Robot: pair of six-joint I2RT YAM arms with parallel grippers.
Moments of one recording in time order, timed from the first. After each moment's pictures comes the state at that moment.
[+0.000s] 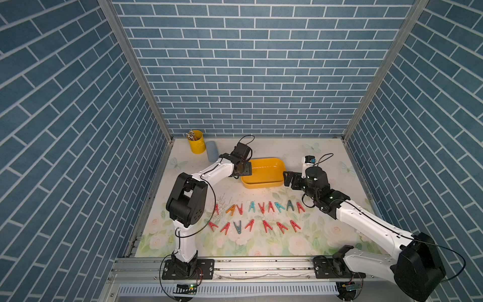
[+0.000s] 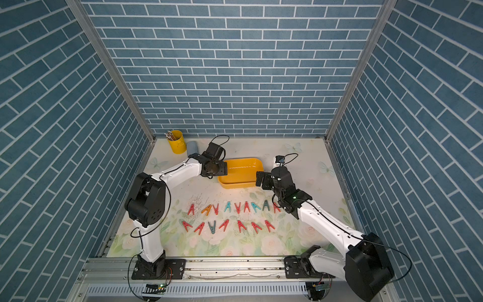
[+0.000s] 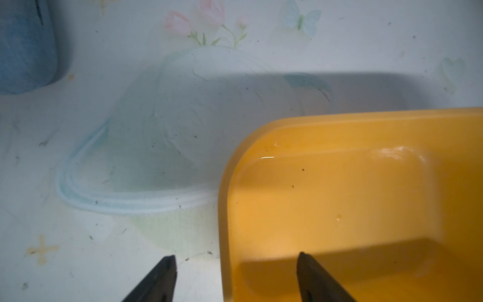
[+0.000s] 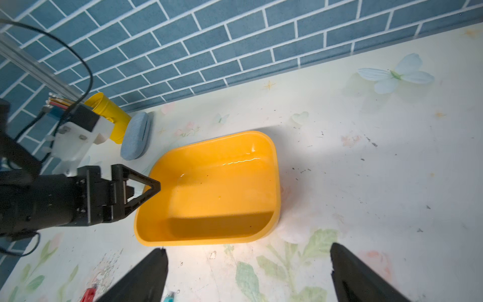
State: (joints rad) left arm -0.50 1.93 1.47 -0.59 -0.14 -0.51; right arm 0.61 1.17 0.75 -0.09 0.22 0.49
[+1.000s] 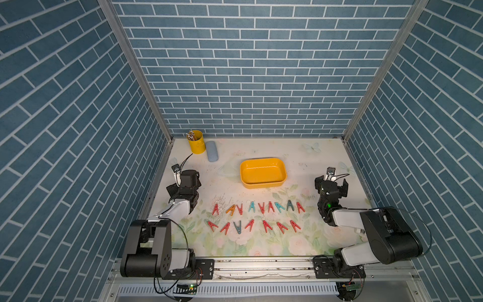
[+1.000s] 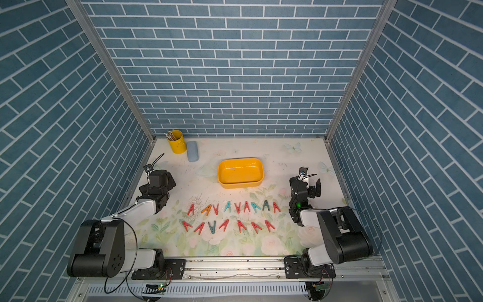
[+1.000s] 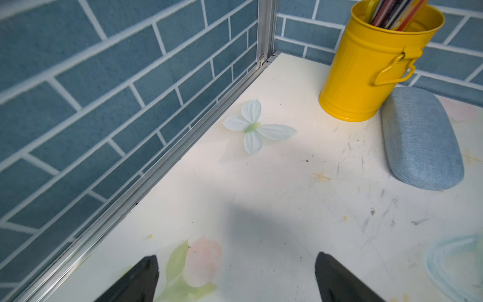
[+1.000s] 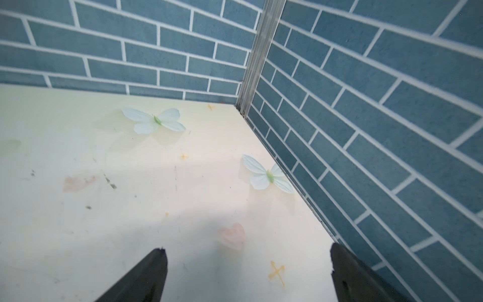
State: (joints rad) left arm -0.03 1.35 0.50 0.27 -0.55 -0.30; right arm 0.26 1.48 0.31 0.87 0.69 -0.15
